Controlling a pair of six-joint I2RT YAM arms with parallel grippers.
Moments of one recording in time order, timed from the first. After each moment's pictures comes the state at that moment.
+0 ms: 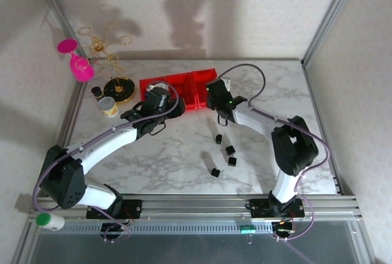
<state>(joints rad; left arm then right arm) -0.57 1.41 1.01 -0.29 -0.20 -0.69 0.64 1.80 1.27 -0.28 0.35 0.54</state>
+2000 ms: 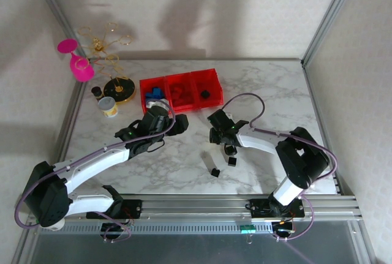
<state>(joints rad) -0.69 1.22 0.80 -0.24 -0.17 -0.77 0.75 1.64 0.88 -0.37 0.19 0.67</state>
